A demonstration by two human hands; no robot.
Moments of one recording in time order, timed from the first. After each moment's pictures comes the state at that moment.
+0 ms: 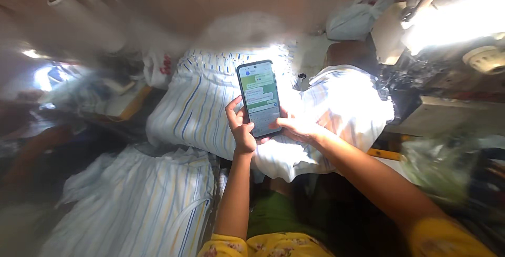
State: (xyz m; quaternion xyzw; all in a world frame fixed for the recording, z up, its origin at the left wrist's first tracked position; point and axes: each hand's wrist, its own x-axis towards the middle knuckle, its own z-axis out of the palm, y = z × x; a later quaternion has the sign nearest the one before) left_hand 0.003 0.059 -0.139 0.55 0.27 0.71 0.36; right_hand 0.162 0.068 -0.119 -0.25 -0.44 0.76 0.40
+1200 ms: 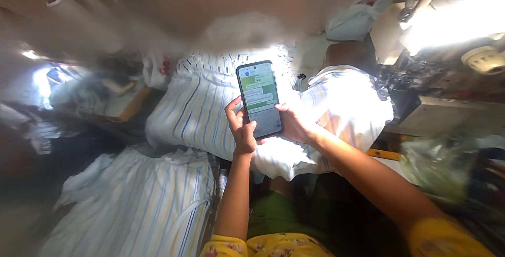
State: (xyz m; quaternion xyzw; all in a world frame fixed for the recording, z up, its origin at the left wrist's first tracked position) left_hand 0.002 0.059 -0.142 0.59 0.29 0.69 0.30; right_hand 0.163 0.075 -0.125 -0.18 -0.37 0.82 0.39
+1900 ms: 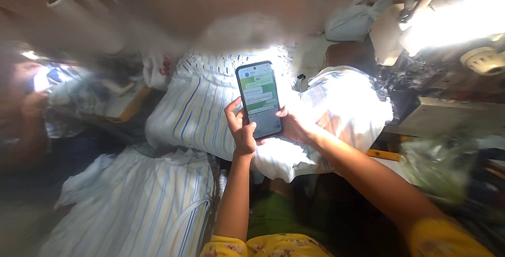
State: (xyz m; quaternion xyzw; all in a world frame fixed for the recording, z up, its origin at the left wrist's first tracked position) left_hand 0.001 0.059 -0.143 0.60 0.28 0.69 0.29; right_hand 0.163 0.073 -0.125 -0.19 -0.38 0.81 0.40
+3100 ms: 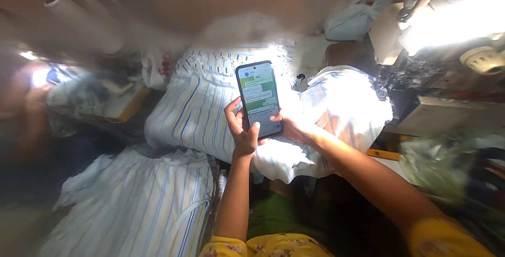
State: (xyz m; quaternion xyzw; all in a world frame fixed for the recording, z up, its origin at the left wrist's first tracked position) left_hand 0.001 0.061 -0.143 0.62 0.27 0.69 0.27; right_hand 0.160 0.069 -0.118 -0.24 -0.40 0.78 0.41
